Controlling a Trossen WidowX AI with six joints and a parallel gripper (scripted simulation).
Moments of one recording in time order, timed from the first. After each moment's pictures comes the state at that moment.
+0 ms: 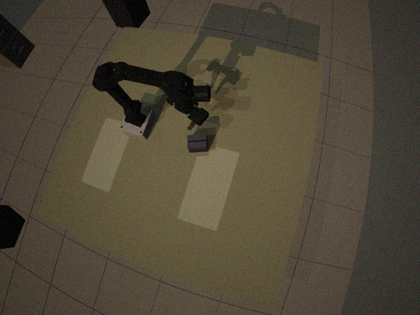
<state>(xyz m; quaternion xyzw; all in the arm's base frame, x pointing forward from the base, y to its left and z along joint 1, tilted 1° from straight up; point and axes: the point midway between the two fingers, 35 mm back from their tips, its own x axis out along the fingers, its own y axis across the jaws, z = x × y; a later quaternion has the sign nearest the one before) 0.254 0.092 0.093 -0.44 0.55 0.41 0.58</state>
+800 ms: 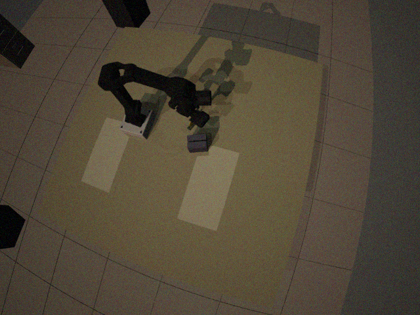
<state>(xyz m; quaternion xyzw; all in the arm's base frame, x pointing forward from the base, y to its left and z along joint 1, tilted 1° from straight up) 0.248 0.099 0.043 -0.45 0.55 0.43 0.56</state>
